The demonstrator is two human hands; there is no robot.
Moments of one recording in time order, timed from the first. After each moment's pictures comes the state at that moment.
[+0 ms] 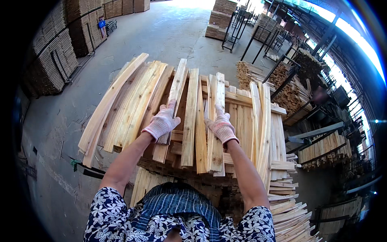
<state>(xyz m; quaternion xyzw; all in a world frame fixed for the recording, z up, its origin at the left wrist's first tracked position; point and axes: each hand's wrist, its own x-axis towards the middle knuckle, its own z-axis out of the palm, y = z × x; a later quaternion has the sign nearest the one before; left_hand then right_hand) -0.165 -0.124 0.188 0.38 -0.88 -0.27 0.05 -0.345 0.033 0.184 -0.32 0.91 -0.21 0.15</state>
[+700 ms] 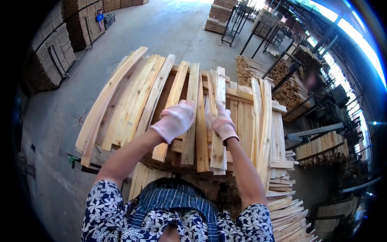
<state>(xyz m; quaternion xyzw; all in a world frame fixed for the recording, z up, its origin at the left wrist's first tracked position) -0.184 -0.080 0.229 0.22 -0.97 -0.07 0.05 -0.364 0.036 0.168 -0.34 0.91 -0.21 0.14</state>
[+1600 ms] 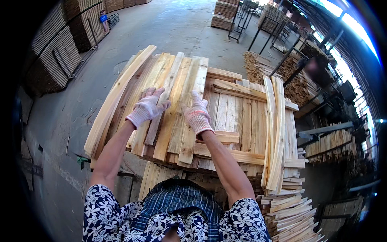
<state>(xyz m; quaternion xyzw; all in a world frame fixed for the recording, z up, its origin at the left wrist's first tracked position) -0.115 -0.211 0.196 0.37 -0.92 -0.16 0.00 -0.286 -0.089 0.129 -0.37 0.89 -0.22 0.16</state>
